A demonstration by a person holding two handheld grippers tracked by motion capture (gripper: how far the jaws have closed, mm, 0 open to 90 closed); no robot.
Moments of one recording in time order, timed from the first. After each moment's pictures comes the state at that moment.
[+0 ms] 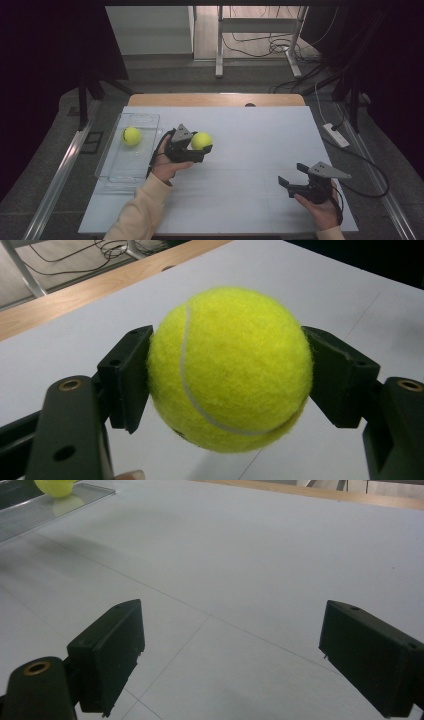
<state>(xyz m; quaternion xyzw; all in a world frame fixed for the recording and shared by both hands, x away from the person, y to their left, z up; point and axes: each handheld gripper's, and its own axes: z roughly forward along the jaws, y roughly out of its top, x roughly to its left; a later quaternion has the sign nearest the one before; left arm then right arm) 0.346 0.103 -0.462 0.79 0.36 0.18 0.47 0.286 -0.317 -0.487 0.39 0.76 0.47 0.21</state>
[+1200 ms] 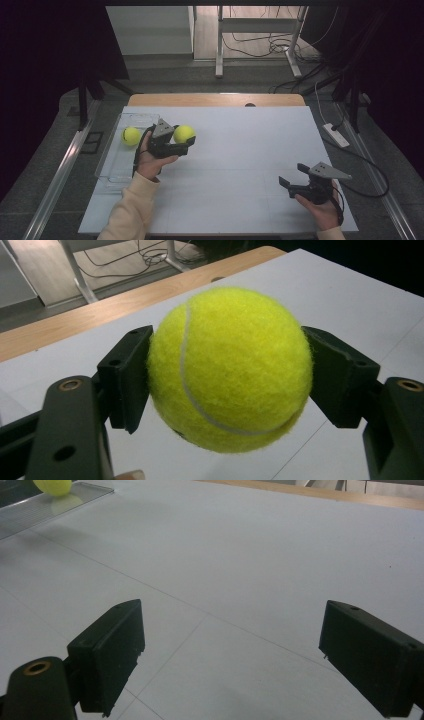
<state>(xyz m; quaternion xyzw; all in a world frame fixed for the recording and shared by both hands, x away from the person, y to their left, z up) 0.343 0.145 -0.448 0.75 0.41 0.21 0.47 0.285 -0.319 -0.487 0.39 0.76 0.47 0.21</state>
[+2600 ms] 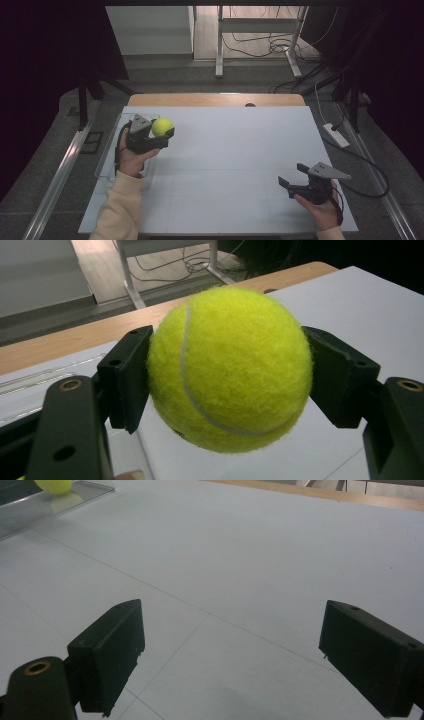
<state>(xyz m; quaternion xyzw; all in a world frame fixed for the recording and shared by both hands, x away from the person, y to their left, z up) 0.340 0.195 -0.438 0.71 0.46 0.26 0.46 0.285 -0.317 -0.487 0.39 0.77 0.47 0.21</state>
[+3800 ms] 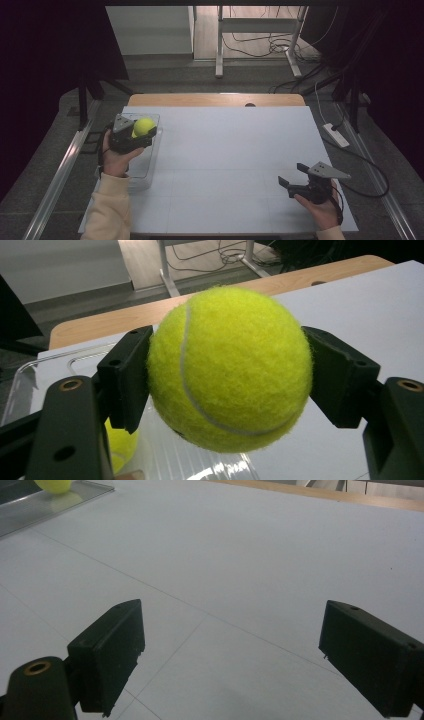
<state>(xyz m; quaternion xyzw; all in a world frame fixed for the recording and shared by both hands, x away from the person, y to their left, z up) 0.334 0.236 -0.439 0.69 0.51 0.29 0.43 0.286 -0.317 -0.487 0.39 0.77 0.47 0.21</state>
